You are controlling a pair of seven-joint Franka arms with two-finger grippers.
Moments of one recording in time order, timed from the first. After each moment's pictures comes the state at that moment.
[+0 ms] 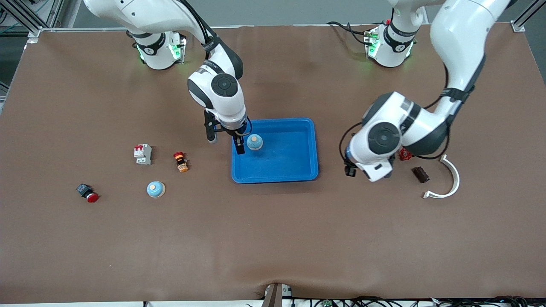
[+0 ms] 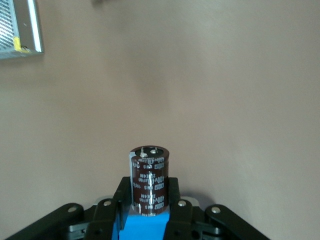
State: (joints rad) left arm 0.21 0.57 -0.72 -1.68 0.29 1.90 -1.97; right arm 0.50 0.43 0.23 -2.01 -0.23 2.47 2.25
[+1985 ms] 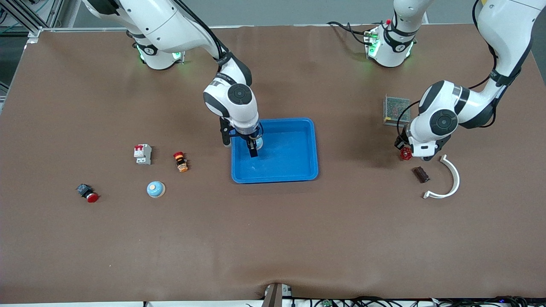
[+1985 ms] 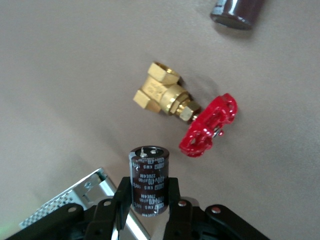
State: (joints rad) left arm 0.76 0.42 -0.84 -2.32 0.53 2.24 -1.30; right arm 0.54 0.60 0.23 -1.95 -0.30 2.57 2.35
